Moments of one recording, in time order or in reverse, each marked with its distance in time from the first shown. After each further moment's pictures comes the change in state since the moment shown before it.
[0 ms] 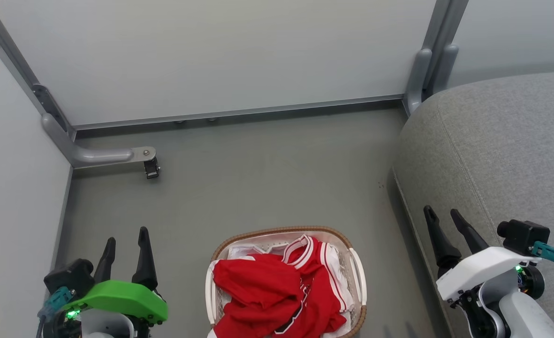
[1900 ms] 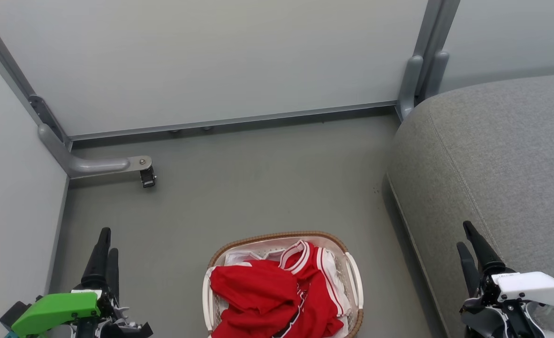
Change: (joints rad) left arm 0.000 -0.084 0.237 0.018 -1.027 -0.151 0.215; right arm 0.091 0.145 -0.266 -0.028 0.917 0.000 0.223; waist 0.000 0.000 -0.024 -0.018
